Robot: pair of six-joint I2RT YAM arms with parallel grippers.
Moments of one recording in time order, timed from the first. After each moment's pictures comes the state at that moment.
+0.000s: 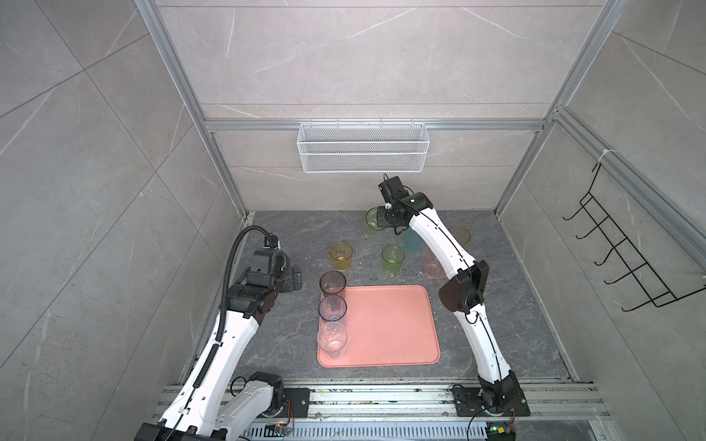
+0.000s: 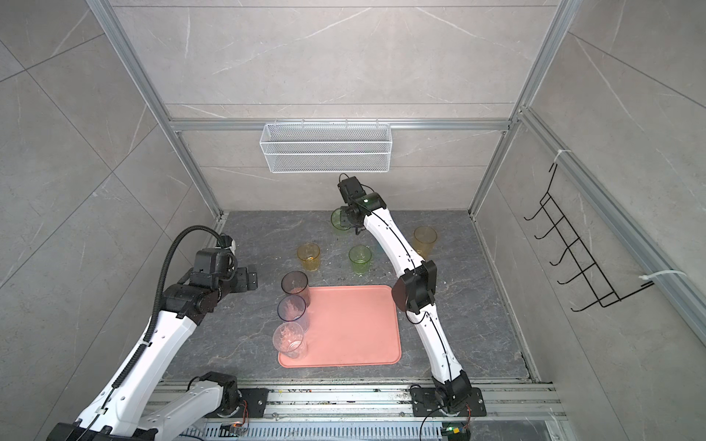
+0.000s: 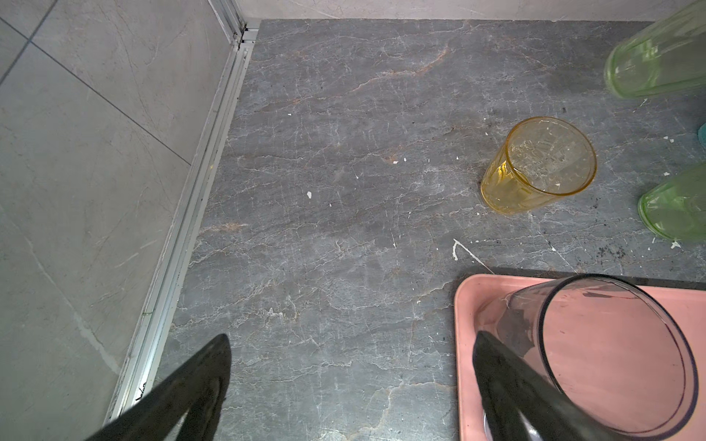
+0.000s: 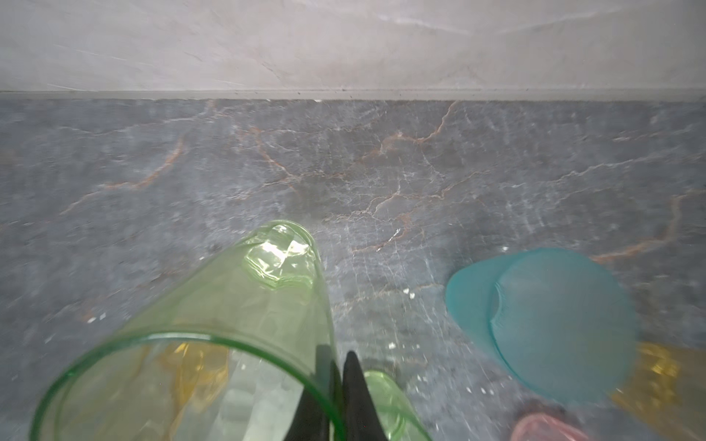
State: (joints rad) left arm -0.23 0.99 1.00 -0.78 -0.27 -0.15; right arm 0.52 2.44 2.68 -1.16 0.19 0.38
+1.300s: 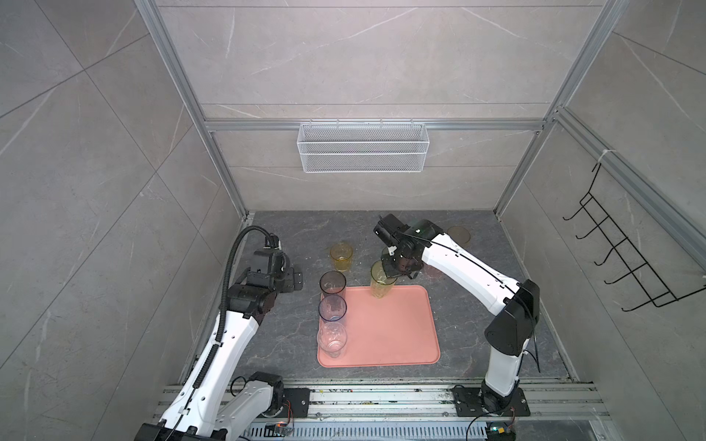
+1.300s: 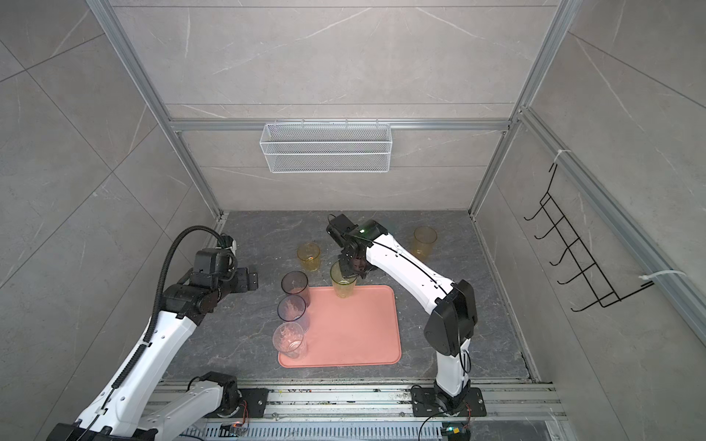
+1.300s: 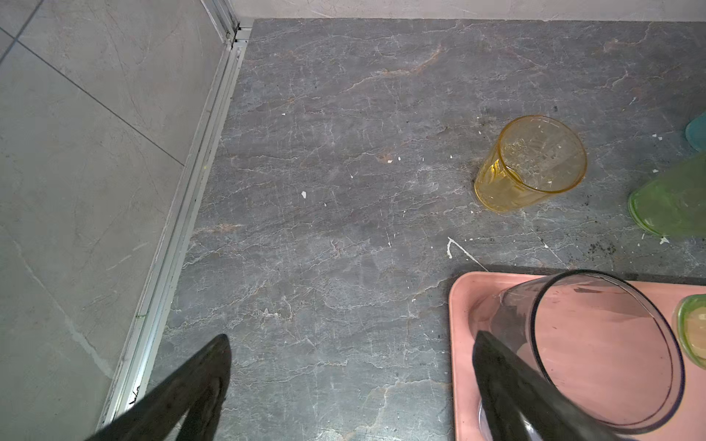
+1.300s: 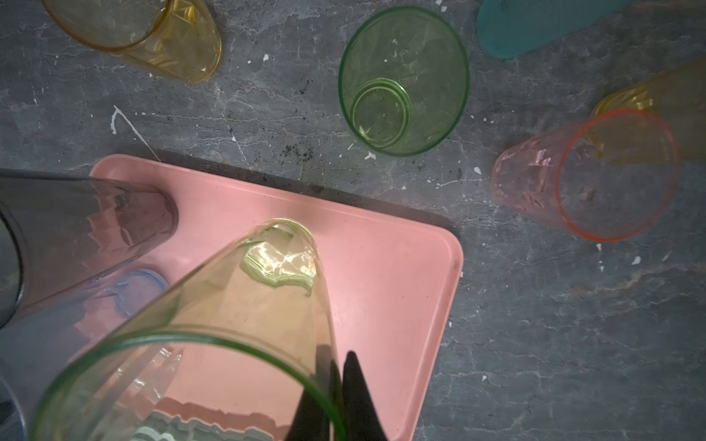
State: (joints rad) left arm -0.23 0.99 1.00 -0.78 -0.25 -0.15; right arm 0.73 1.88 1.87 -1.28 0.15 0.46
